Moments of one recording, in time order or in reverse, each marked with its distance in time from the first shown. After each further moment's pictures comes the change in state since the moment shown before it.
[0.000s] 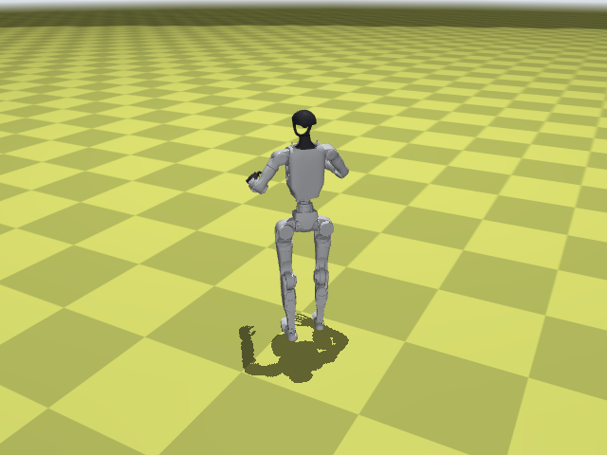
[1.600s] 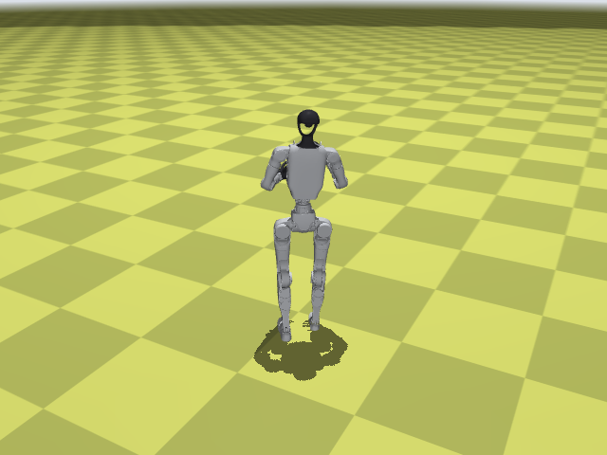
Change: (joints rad) left arm -0.209 -0.362 -0.192 -0.061 -0.921 0.171 -0.384; right arm 0.066 0.222 -0.239 -0.375 0.333 0.259 0.429; waist -0.032 0.095 0.113; left_leg 0.000 0.029 0.034 0.161 -0.067 0.000; right_leg 0.028 0.043 0.079 0.001 0.029 0.024
